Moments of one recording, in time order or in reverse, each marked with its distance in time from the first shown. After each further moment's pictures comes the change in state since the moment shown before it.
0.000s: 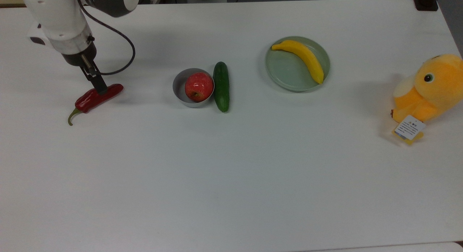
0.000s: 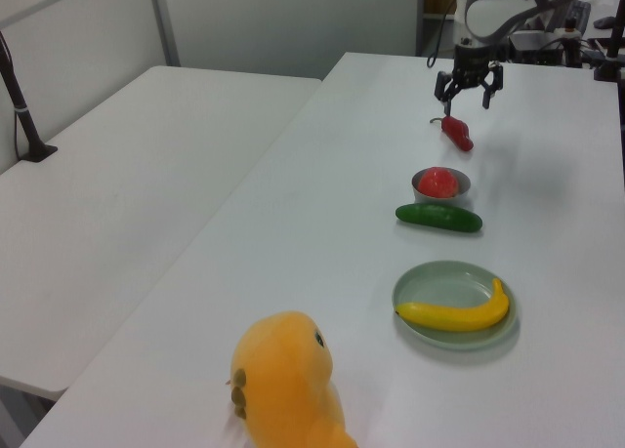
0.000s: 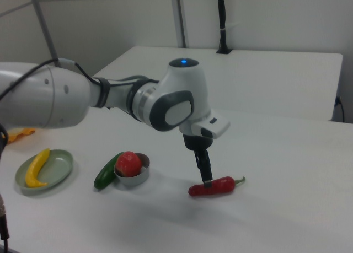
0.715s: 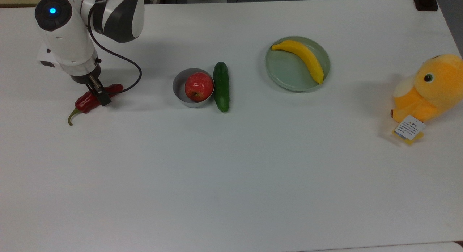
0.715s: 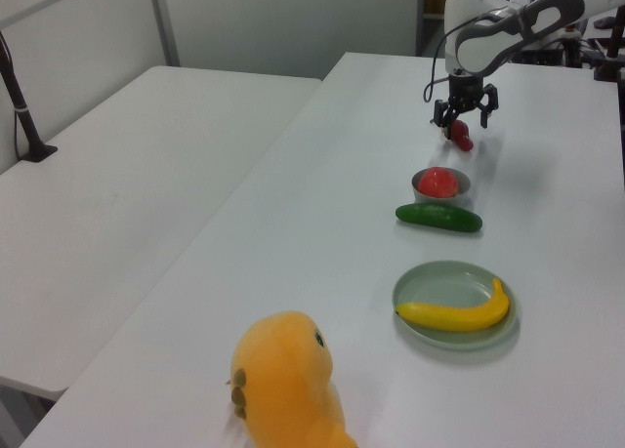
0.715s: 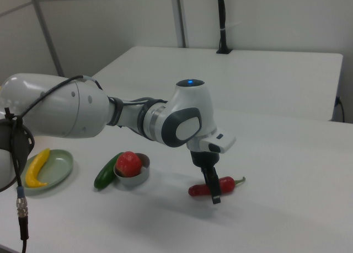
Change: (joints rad) arm -0.001 0.118 0.000 0.031 -0.105 0.040 0.000
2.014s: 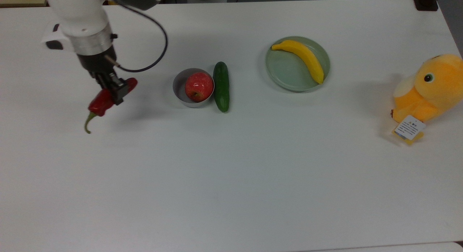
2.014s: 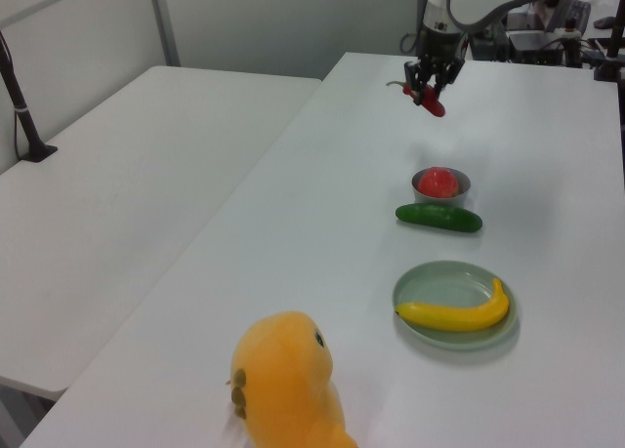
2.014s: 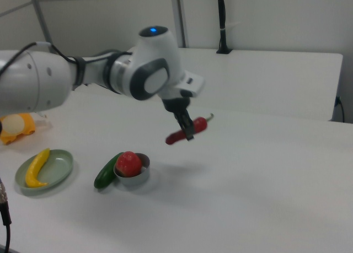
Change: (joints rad) arm 0.027 -0.143 0.132 0.073 0.111 0.001 -0.079
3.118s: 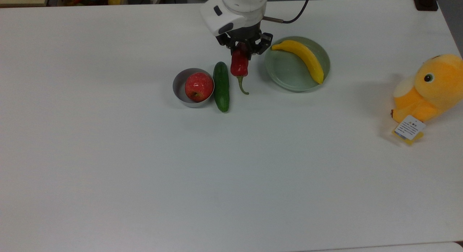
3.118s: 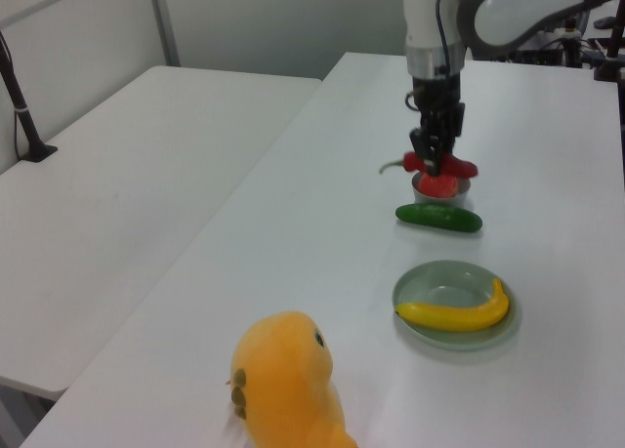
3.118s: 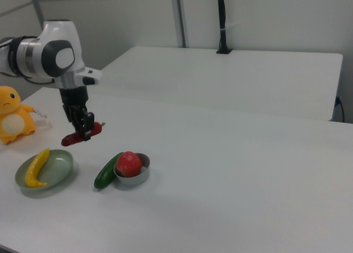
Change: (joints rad) arm 0.323 -0.167 0.146 -0.130 0.005 -0.363 0.003
